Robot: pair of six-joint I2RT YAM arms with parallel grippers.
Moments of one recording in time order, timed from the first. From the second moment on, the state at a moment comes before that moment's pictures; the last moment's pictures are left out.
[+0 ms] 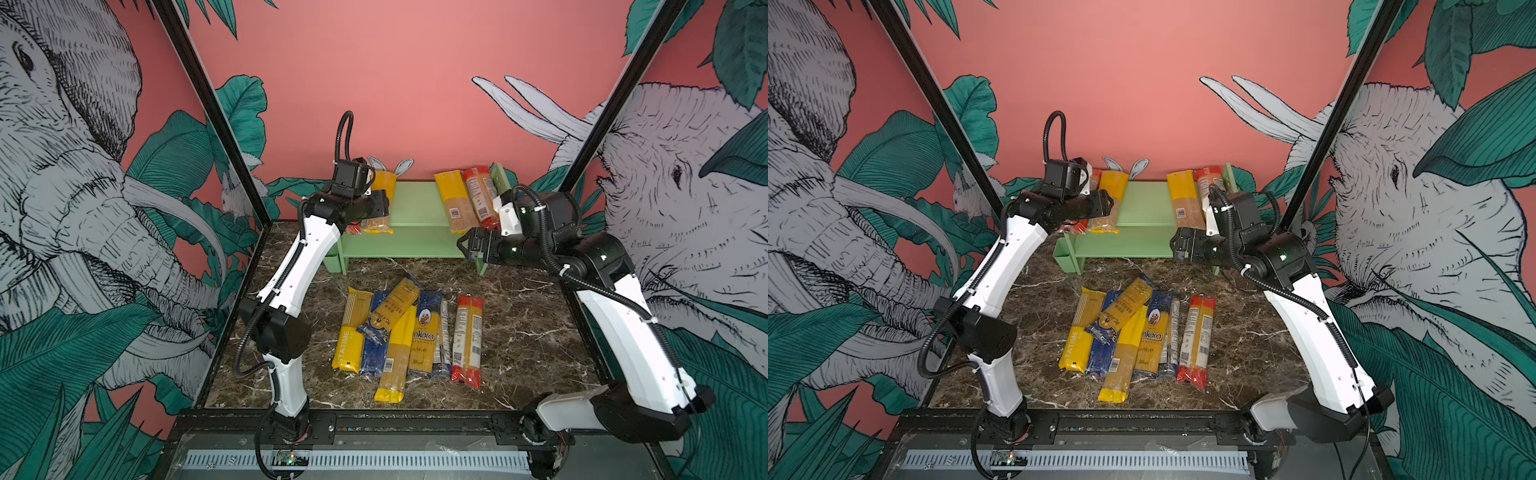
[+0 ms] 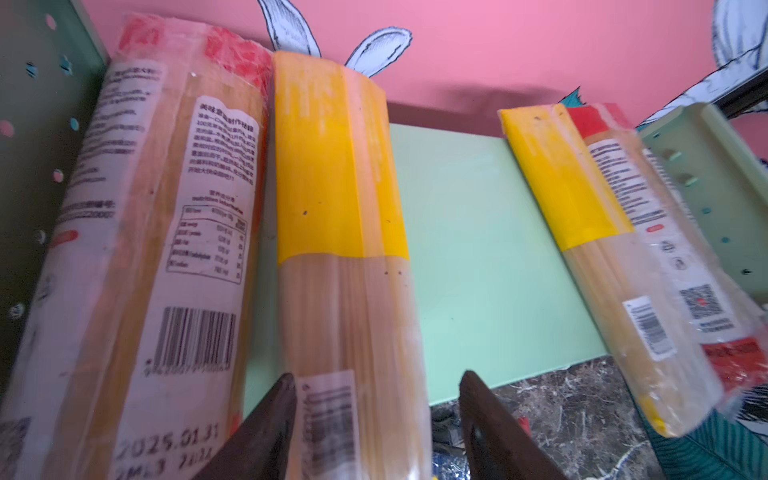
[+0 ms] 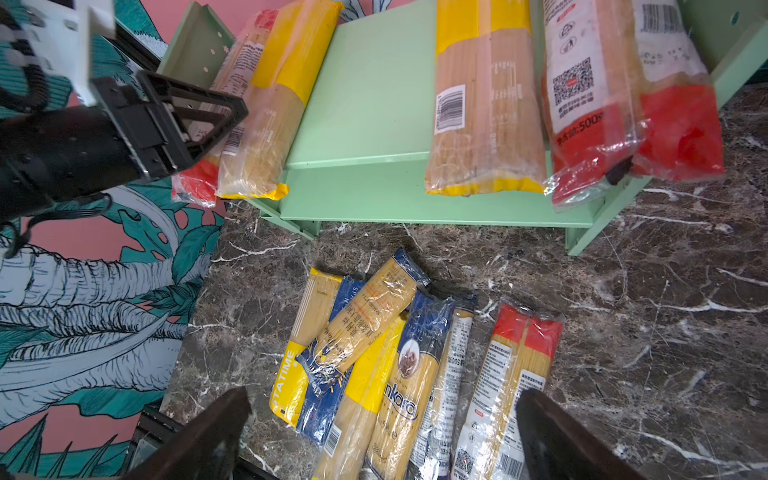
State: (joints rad) left arm -0.45 1.86 2.17 -0.88 0.04 -0.39; right arm 0.56 1.37 1.92 -1.22 0.00 0.50
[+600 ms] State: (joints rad) left arm -0.45 1.38 1.65 -0.81 0.06 -0.36; right arm 0.73 1.20 1.58 -1.21 0.15 0.65
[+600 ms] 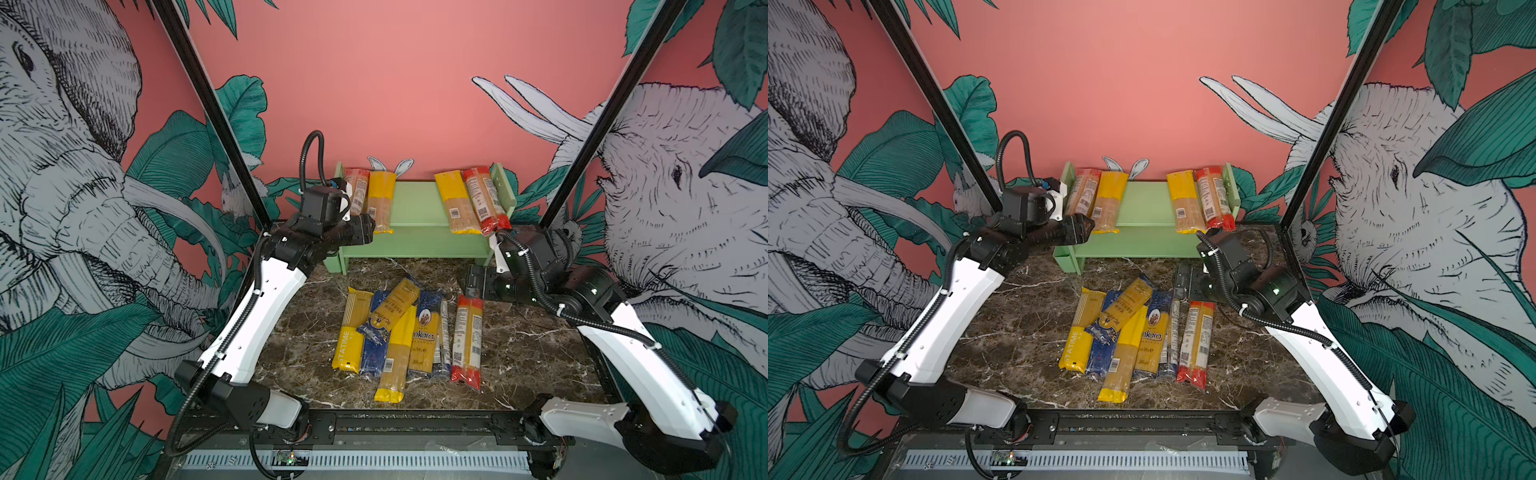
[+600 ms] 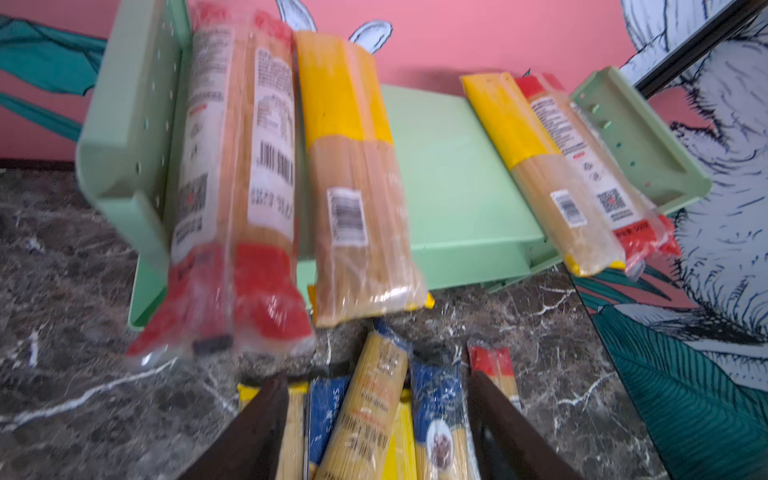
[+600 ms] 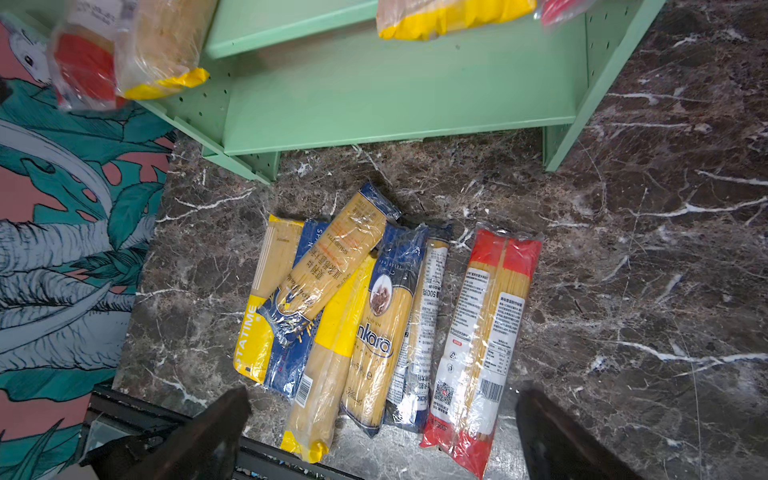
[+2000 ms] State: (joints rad) left arm -0.63 1.08 0.79 -0.61 0.04 -0.28; right arm 0.90 1.16 1.45 -1.22 0.18 0.74
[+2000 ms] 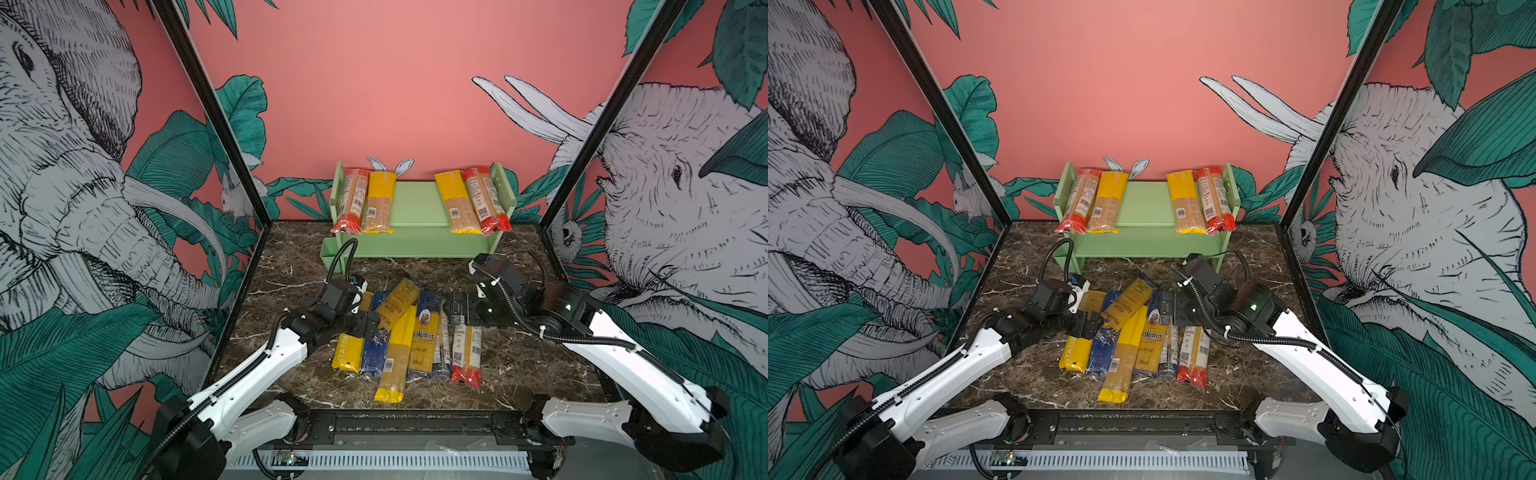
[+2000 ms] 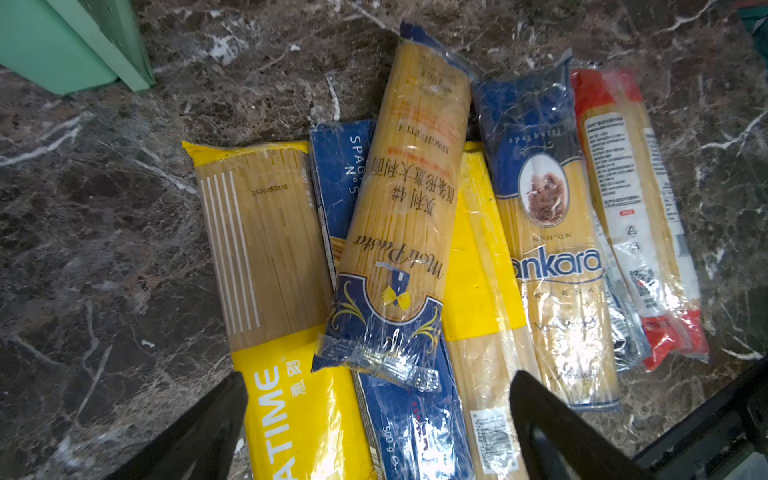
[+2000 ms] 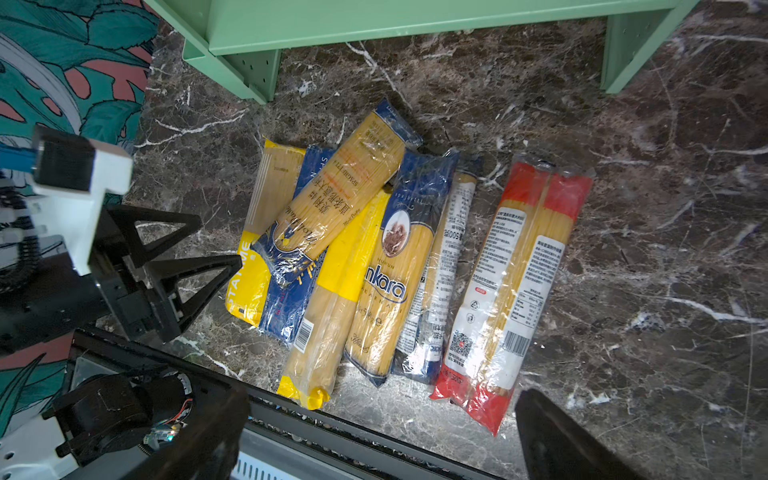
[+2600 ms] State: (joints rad) left arm -0.69 1.21 0.77 -0.56 -0.09 -0.27; right arm 0.82 1.10 1.37 -1.24 0.12 0.70
